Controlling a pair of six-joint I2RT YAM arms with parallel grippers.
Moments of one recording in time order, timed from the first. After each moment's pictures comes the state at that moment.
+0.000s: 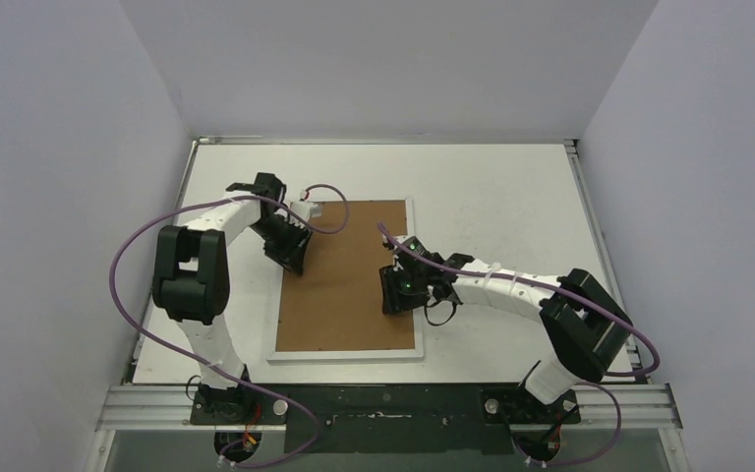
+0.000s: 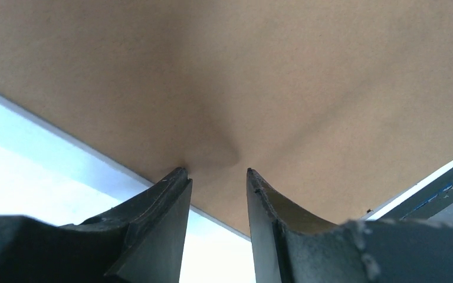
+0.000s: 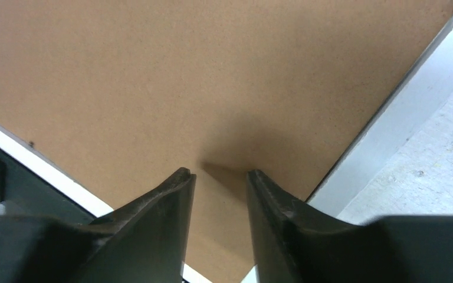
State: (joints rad) left arm -0.16 1.88 1.32 -0.94 0.38 0.41; right arm 0.83 1.57 0.90 -0.34 -0.11 0.49
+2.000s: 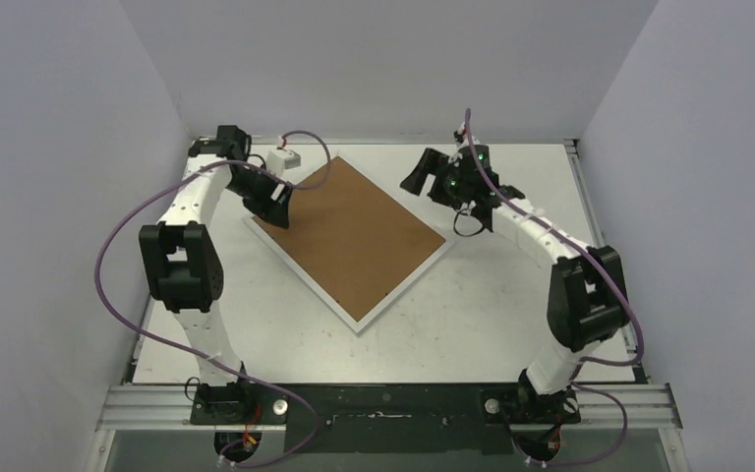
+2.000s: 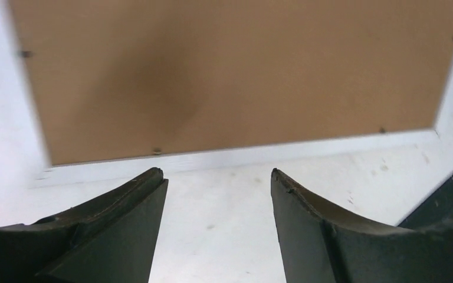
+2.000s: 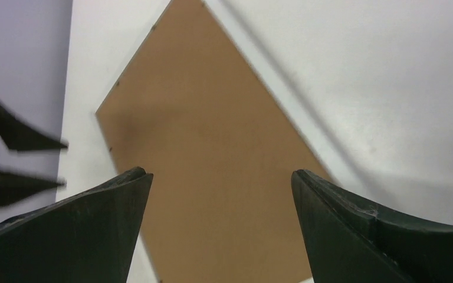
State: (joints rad) left arm -0.05 1.92 1.66 -1.14 0.51 0.68; right arm 0.32 1.79 1.38 -0.13 -0.24 0.59
